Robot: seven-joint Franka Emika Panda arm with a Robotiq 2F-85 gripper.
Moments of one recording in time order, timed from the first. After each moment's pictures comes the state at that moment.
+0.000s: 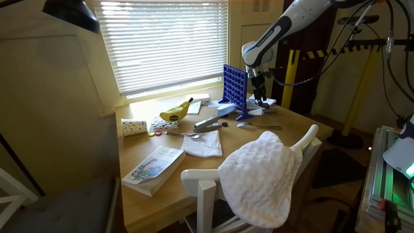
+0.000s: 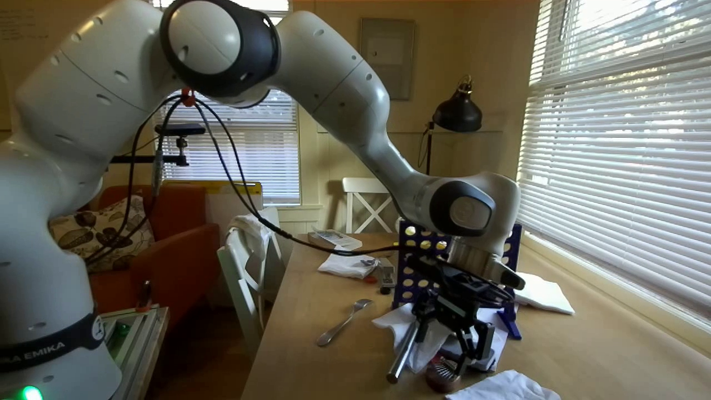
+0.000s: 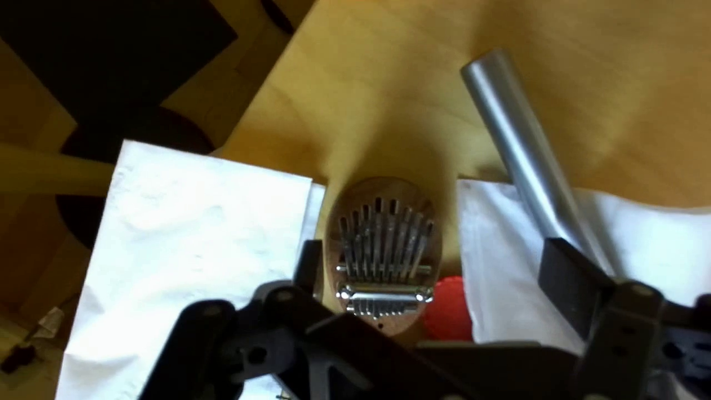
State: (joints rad) arm -0.20 0.78 -0.04 -1.55 -0.12 2.01 -0.37
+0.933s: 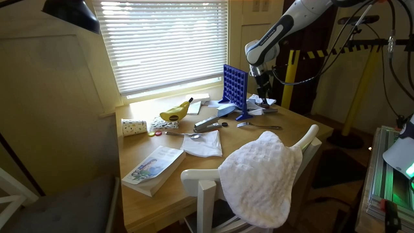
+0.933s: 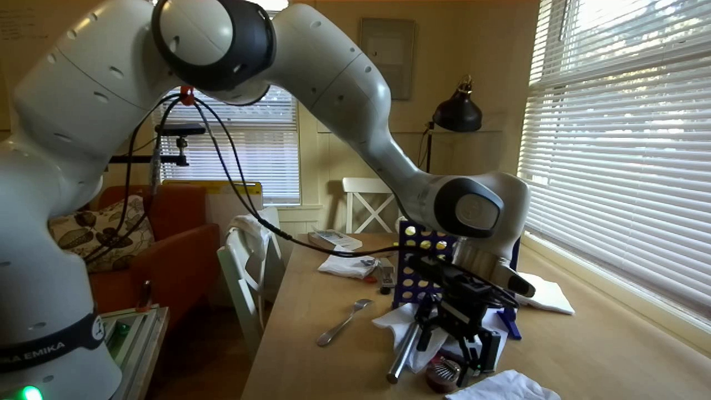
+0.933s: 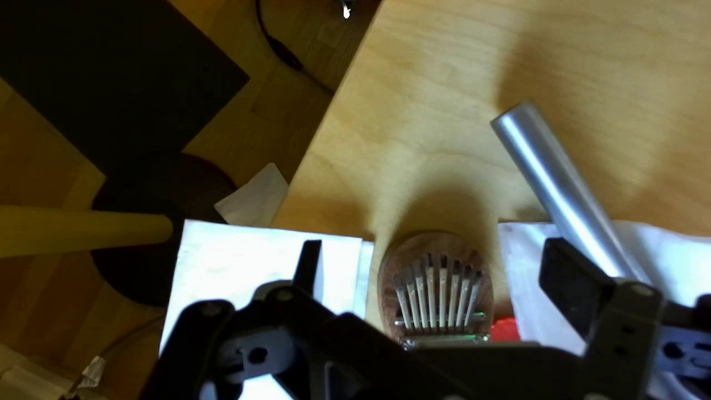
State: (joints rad) arm -0.20 0.77 -0.07 -1.56 -0.13 1.97 -0.31
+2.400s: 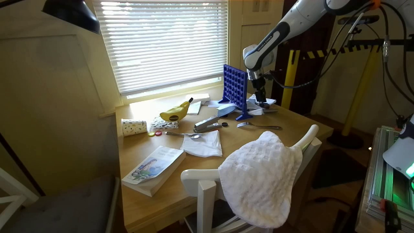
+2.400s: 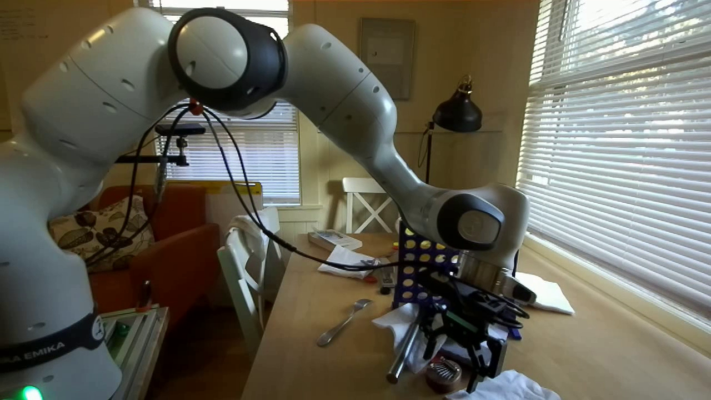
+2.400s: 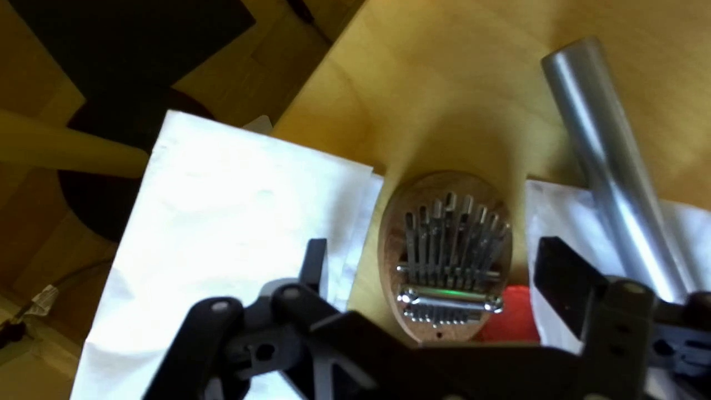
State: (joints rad) arm -0.21 0.84 -0.05 -1.50 -0.13 2.03 -0.47
